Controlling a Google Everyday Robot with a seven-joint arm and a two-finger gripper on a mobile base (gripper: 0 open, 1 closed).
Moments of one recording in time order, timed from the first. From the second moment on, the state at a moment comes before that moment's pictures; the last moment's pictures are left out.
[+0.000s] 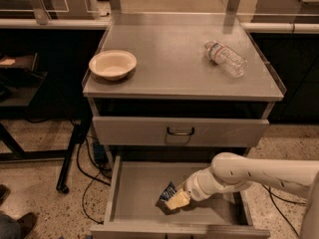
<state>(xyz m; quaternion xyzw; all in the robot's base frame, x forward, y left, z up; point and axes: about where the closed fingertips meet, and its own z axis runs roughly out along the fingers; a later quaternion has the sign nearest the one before) 0.478 -0.072 0.444 -0.42 0.85 0.26 0.18</state>
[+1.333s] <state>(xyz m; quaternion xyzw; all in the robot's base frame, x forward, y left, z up) 0.488 -0.070 0.377 -0.40 0.87 0.25 0.17</state>
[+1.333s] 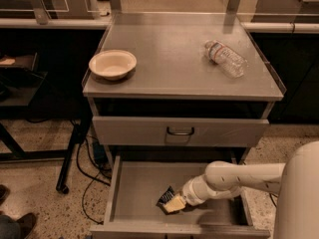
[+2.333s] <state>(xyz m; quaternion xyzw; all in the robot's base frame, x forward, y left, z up) 0.475 -0.069 0.361 -0.41 0.87 0.24 0.15</state>
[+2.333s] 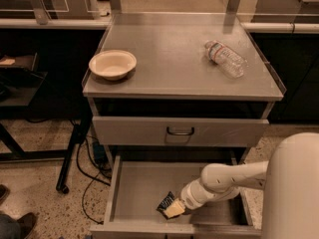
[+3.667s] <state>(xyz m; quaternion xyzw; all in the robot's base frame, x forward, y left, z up) 0.475 -0.069 0.361 -0.41 0.87 0.24 0.15</state>
